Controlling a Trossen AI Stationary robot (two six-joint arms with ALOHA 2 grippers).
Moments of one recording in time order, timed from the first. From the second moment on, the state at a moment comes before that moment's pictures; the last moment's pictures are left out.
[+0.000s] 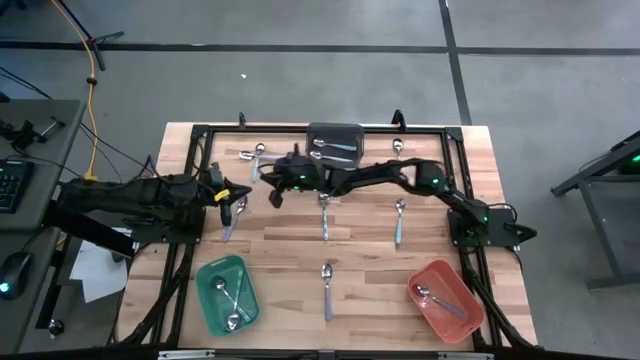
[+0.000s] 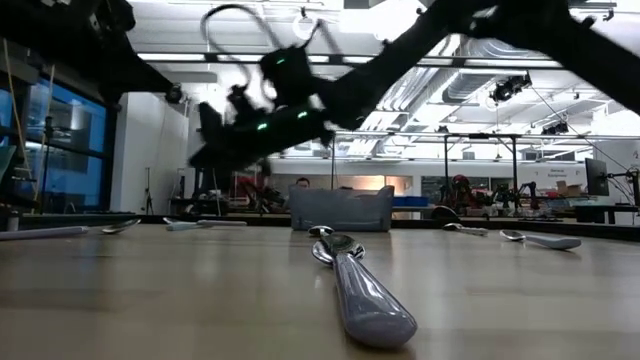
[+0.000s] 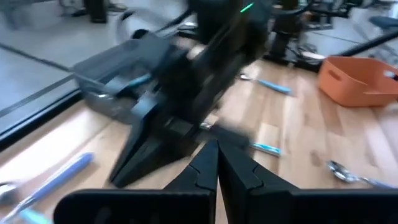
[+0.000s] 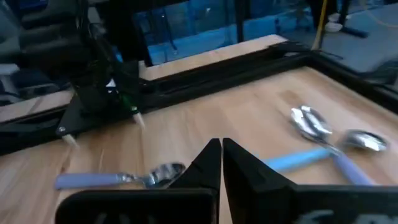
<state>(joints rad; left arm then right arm) -0.05 0.37 0.36 -0.34 -0.37 -0.26 -0.18 2.41 1.71 0.44 0.01 0.17</state>
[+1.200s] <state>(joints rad) 0.71 1.59 0.71 -0.03 -0.14 -0.12 -0.12 1.54 0.68 0.74 0.29 0.13</state>
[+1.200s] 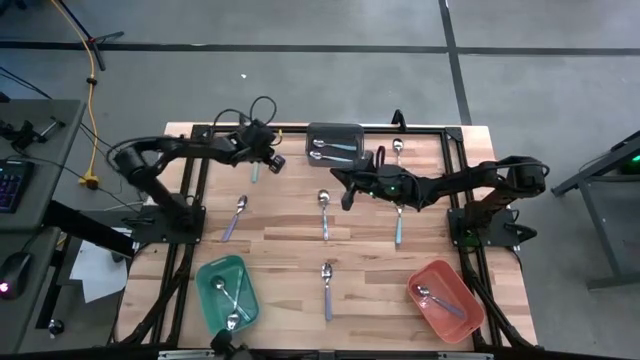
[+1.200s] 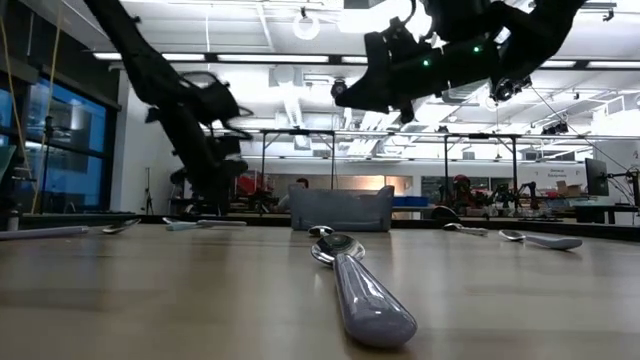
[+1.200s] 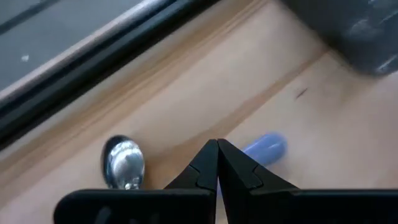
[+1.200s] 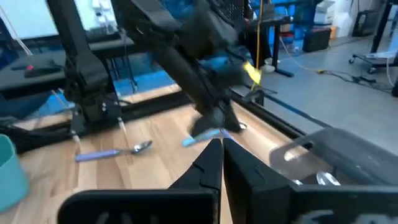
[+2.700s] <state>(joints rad) 0.53 1.54 0.78 -0.35 -0.24 -0.07 -0.12 1.54 0.69 0.72 0.28 0.13</state>
